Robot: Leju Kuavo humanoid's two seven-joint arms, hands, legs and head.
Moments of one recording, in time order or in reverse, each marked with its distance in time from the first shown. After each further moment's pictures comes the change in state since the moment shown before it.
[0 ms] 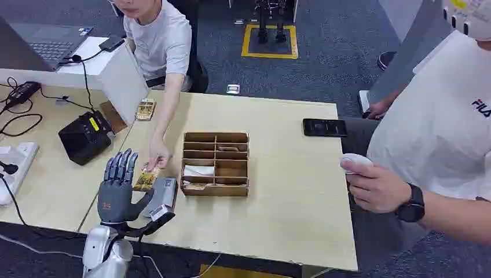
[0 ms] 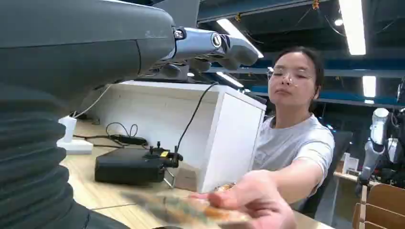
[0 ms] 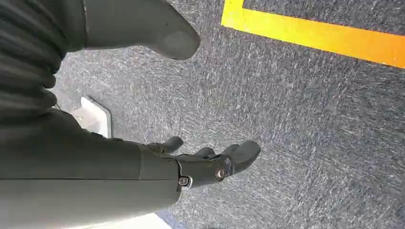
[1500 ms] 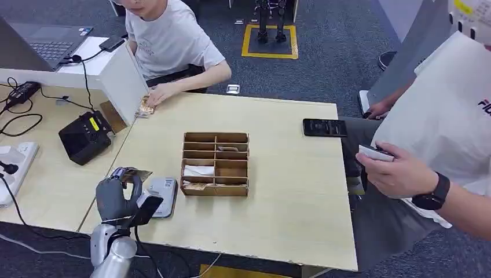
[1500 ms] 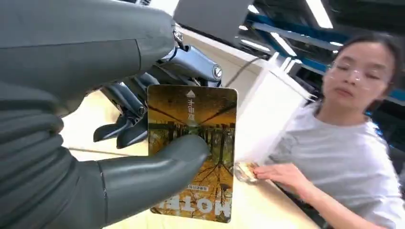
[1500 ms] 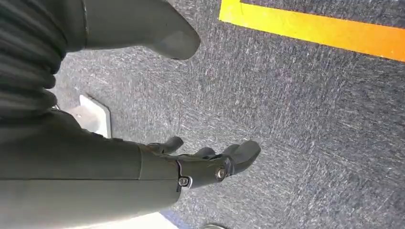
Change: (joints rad) left arm 0.000 0.059 -0.158 0.038 0.392 -0.061 0.129; right arm -0.001 0.000 0.000 0.000 -0.002 -0.019 -0.005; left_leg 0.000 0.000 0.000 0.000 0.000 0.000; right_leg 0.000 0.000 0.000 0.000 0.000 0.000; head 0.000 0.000
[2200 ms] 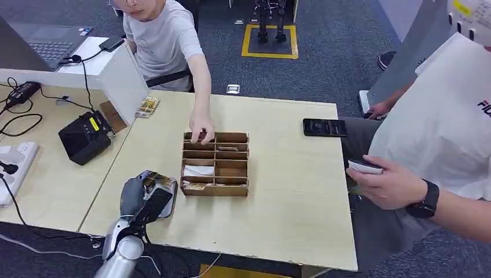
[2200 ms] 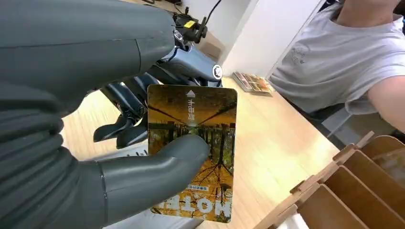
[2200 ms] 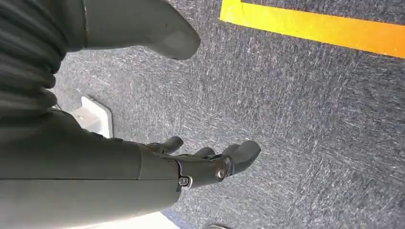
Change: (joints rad) left arm 0.002 0.049 -0.175 0.004 0.150 -0.247 0.195; right arm 0.002 0.000 -0.004 0.000 -0.004 -0.005 0.005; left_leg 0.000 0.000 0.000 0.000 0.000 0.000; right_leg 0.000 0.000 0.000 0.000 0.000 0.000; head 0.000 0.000
